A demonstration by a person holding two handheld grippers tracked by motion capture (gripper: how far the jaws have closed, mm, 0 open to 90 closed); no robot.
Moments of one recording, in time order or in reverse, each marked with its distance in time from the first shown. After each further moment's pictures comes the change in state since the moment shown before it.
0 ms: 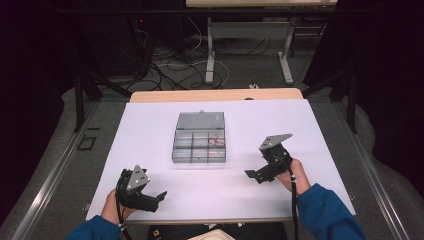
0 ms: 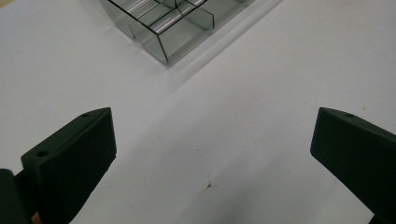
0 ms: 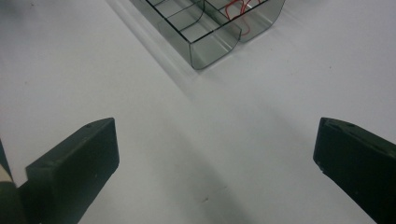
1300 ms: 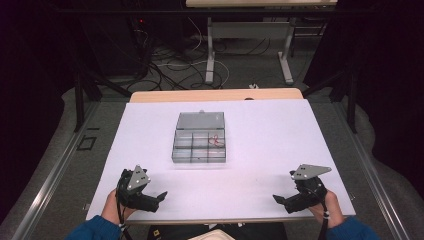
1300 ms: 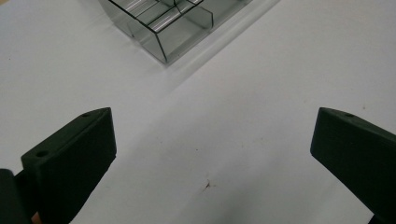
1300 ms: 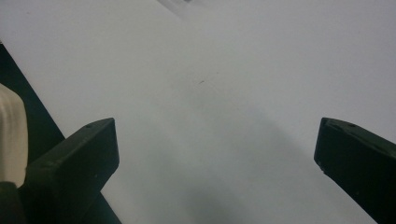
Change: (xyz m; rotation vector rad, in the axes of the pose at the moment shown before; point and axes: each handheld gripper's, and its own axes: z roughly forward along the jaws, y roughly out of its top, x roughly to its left) left arm 0.000 0.000 0.001 0.001 0.008 0.011; right arm 0.022 -0.087 -0.063 -0.029 -0.106 0.030
